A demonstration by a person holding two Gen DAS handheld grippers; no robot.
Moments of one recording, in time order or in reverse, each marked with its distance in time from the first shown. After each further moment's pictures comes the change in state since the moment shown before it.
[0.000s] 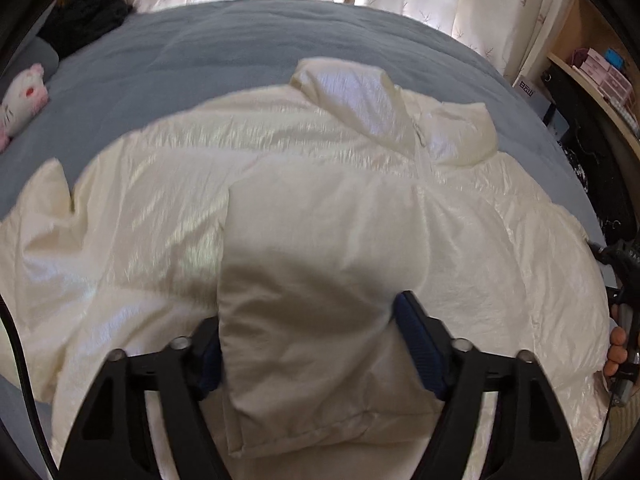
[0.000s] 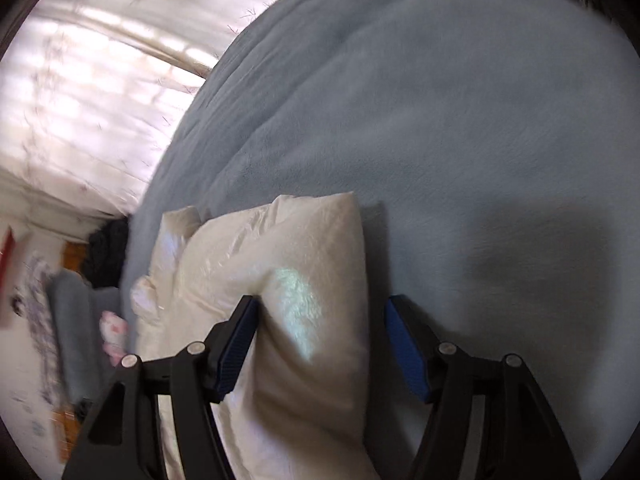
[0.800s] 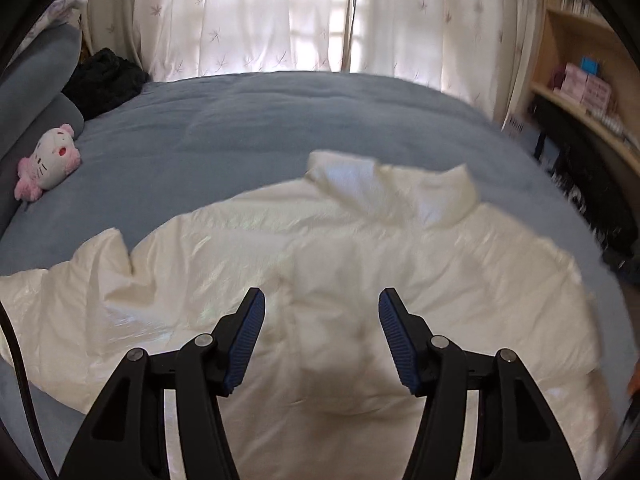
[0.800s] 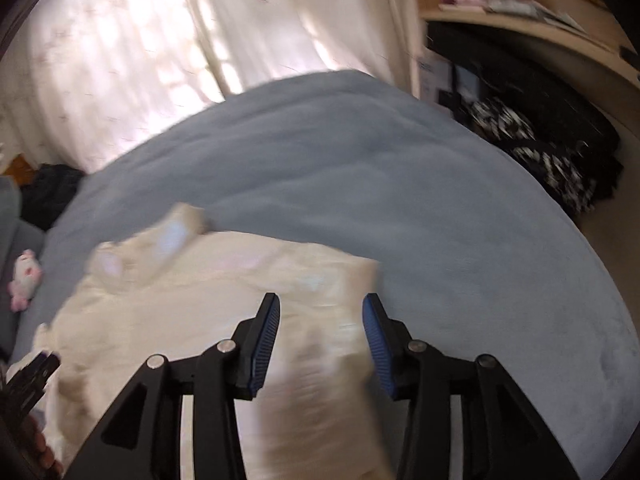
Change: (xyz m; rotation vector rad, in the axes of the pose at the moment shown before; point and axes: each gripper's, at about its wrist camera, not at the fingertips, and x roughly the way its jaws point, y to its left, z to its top) left arm -0.071 -0.007 -0.006 0.042 -0.237 0.042; right arm -0.067 0.116 -0.068 -0.440 -0.294 -0.348
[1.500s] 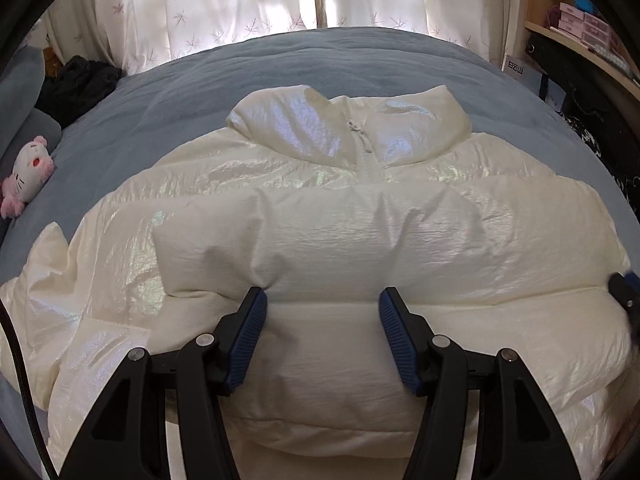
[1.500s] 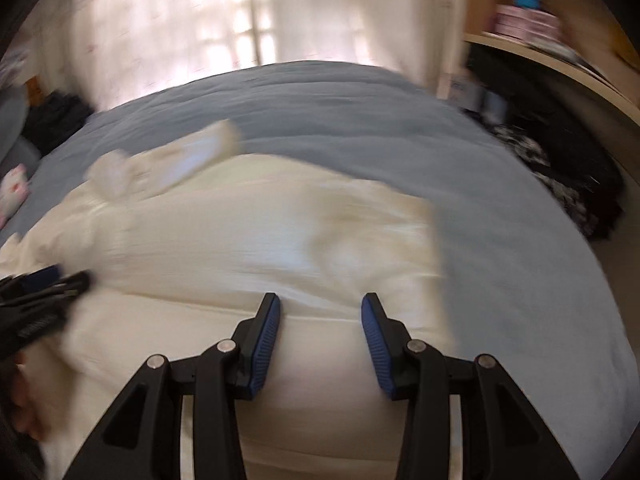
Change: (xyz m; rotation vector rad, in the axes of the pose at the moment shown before) left arm 0.071 -0.066 -0.032 0.114 0.127 0.085; right arm 0.035 0.004 -0.070 -0.094 0.010 -0.154
